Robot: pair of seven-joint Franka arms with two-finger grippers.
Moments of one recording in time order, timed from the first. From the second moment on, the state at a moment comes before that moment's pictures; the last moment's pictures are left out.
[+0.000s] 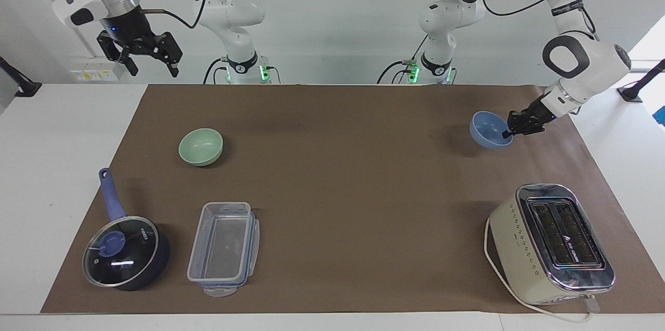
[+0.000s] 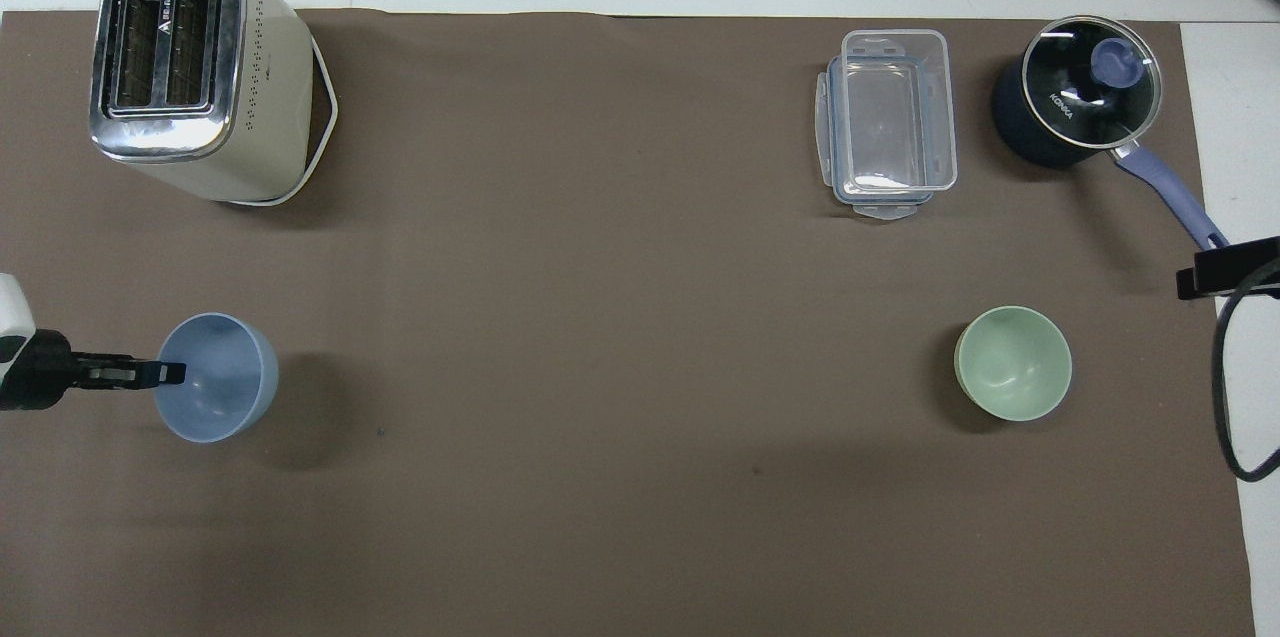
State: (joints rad) left arm 0.22 -0.10 0.04 -2.28 -0.40 2.03 0.61; right arm 0.06 -0.09 -0.13 -1.56 -0.01 1.47 0.00
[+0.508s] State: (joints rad) left arm -0.24 -0.15 0.02 -2.32 -0.40 2.19 0.06; right arm 0.06 -0.09 -0.13 -1.56 -0.01 1.47 0.00
